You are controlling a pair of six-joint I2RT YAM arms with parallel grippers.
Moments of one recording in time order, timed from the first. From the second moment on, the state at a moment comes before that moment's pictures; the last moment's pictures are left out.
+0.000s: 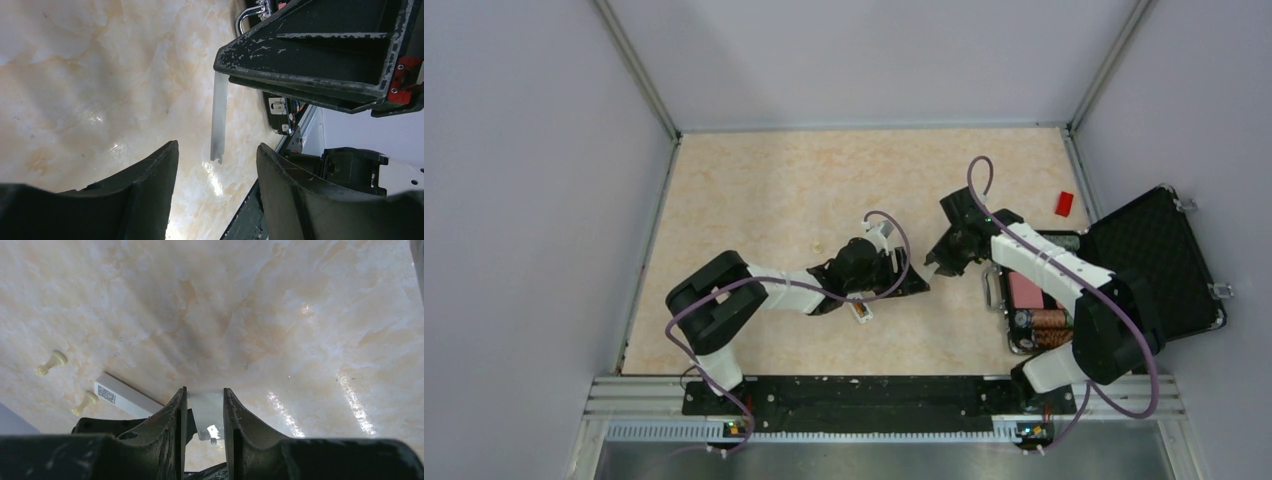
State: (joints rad) left arm -0.91 1.74 0.77 0.55 0.25 -0.96; right arm 0.48 1.44 0.99 -0.71 0.04 1.14
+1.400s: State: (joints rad) left arm -1.15 1.14 0.72 0.23 -0.21 0.02; right arm 0.44 1.01 0.96 -0.73 -0.35 1.12
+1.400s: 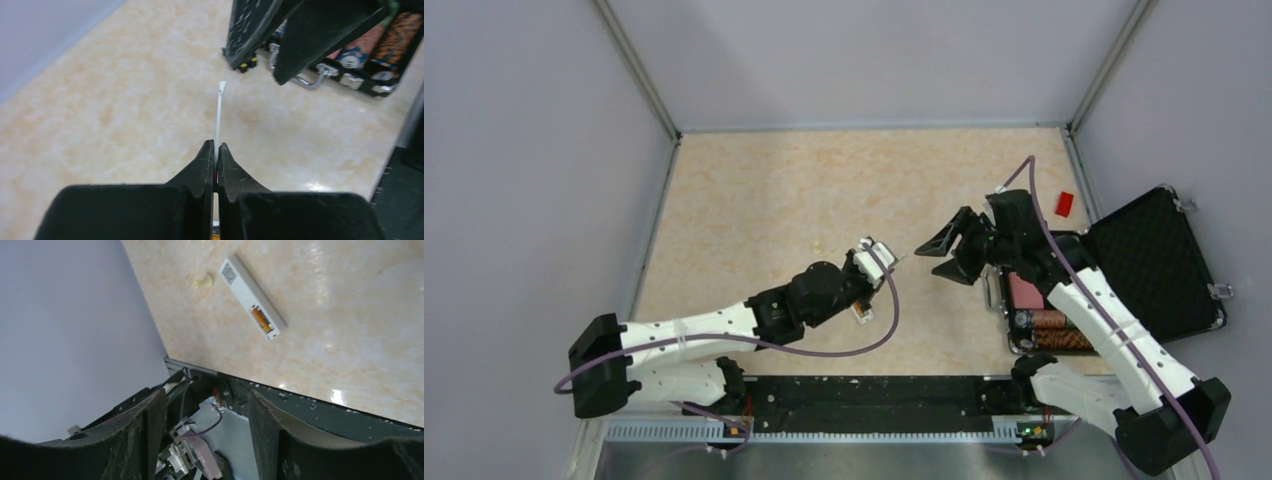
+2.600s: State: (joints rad) left arm -1.25 1.17 0.68 0.54 -0.28 0.86; right arm 0.44 0.90 0.96 -0.54 -0.57 1.46
